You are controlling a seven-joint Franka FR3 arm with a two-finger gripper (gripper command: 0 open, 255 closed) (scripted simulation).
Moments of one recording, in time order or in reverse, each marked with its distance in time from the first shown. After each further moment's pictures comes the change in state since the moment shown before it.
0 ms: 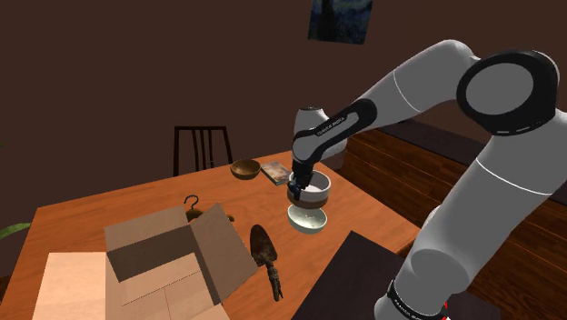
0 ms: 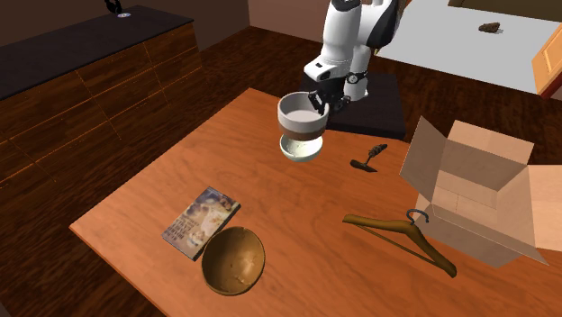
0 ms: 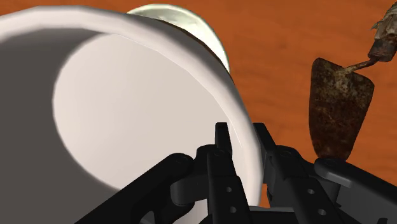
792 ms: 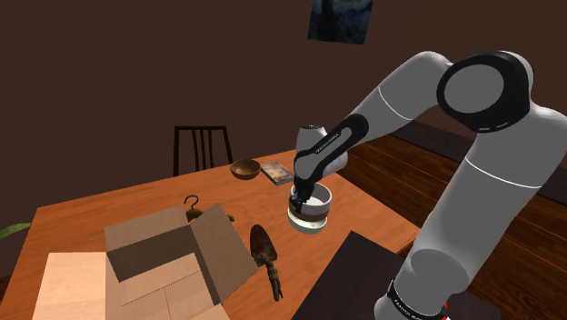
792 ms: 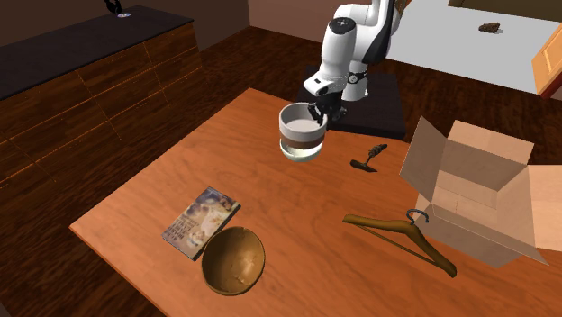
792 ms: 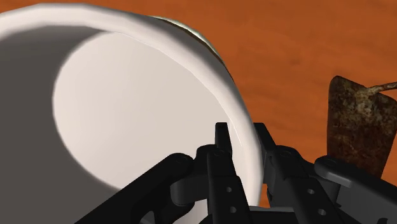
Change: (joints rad) arm -0.001 0.082 -0.005 -0.085 0.009 0.166 -0.012
